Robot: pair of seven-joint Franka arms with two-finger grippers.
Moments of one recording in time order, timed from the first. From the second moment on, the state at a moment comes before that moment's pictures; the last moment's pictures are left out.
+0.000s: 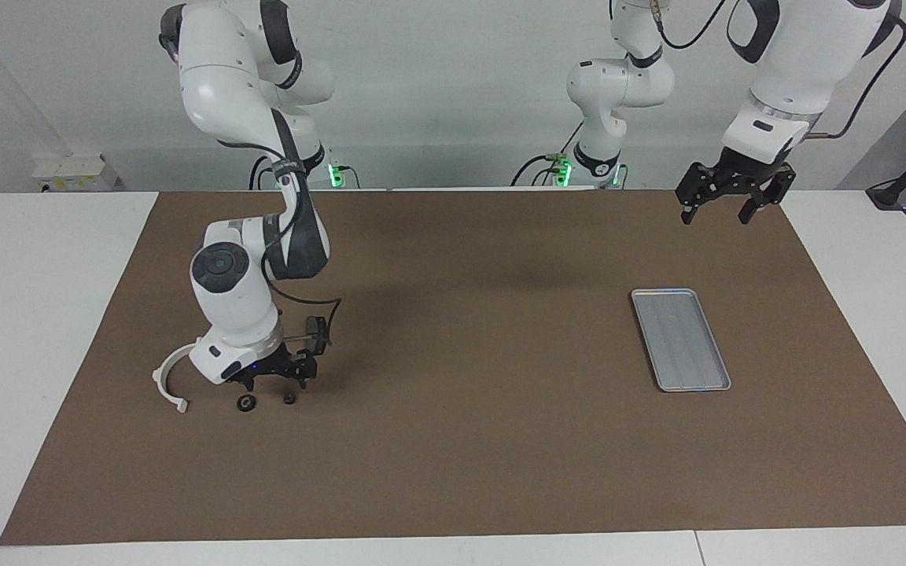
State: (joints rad) left arm -0.11 -0.08 0.01 -1.70 0.01 1.70 -0.02; right arm 0.06 0.40 0.05 -1.61 -0.11 2.06 0.13
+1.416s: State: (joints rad) left arm -0.11 -0.08 0.03 -1.70 0.01 1.73 -0.02; right arm 0.05 -0.14 0.06 -1.62 -0.02 1.44 0.13
